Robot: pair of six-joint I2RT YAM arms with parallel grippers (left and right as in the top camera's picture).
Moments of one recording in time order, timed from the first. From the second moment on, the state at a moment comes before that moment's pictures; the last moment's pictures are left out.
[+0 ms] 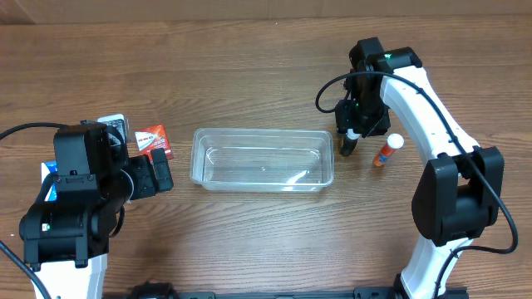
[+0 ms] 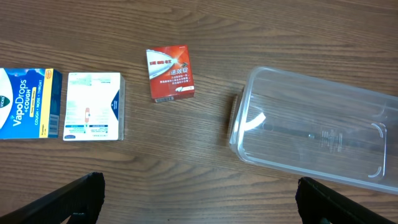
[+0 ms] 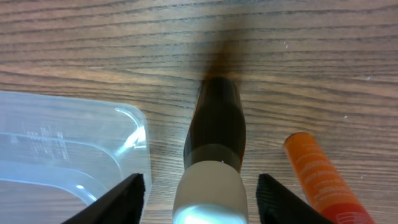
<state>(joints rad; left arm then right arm) 0.05 1.01 1.25 -1.19 0.01 -0.17 0.20 2.00 1.69 -1.28 -0.09 0.17</state>
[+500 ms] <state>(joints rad) 0.05 1.01 1.25 -1.20 0.01 -0.17 0.20 2.00 1.69 -1.28 -0.09 0.17</state>
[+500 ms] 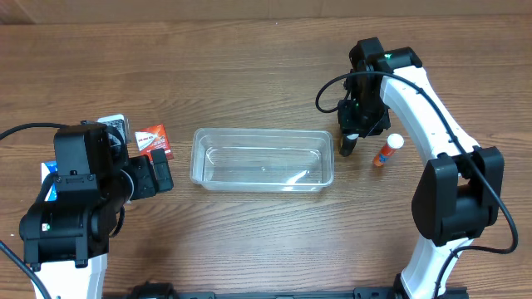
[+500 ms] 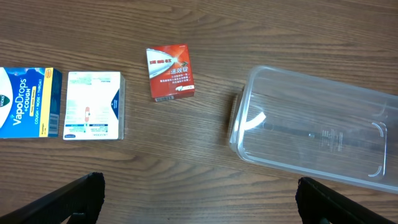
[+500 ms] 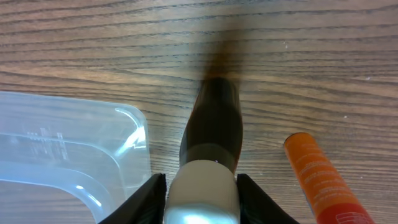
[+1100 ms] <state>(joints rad) 0.05 1.01 1.25 -1.20 0.01 -0.17 0.20 2.00 1.73 -1.35 -0.06 0.17</state>
